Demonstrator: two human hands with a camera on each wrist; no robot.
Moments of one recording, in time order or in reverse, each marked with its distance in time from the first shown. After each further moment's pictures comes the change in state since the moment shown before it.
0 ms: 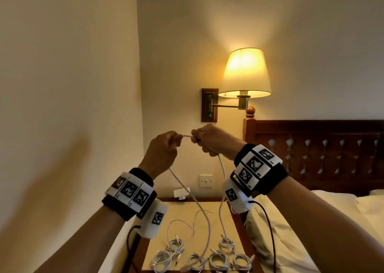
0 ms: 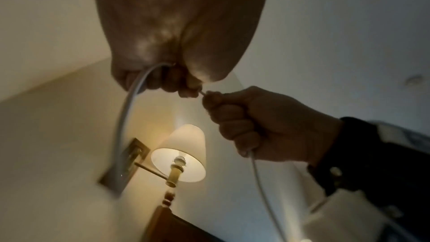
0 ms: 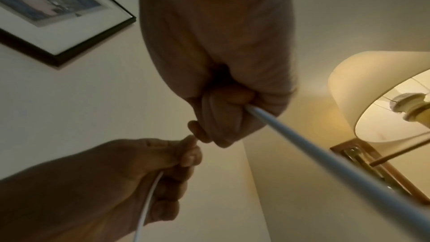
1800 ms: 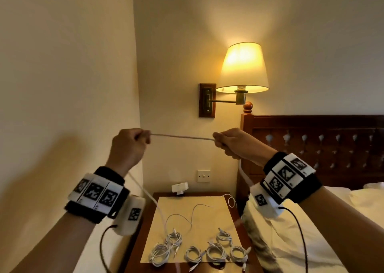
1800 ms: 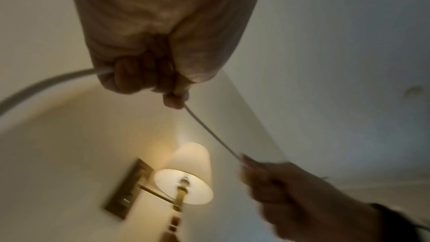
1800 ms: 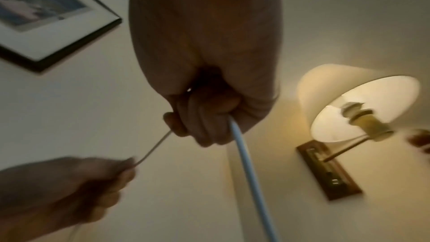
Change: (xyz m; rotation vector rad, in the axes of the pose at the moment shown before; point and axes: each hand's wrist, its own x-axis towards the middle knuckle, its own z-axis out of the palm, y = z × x) left_hand -0.023 -0.012 -0.042 0.066 0.138 -0.214; right_hand -0.032 0.046 -0.025 0.140 0.017 -0.001
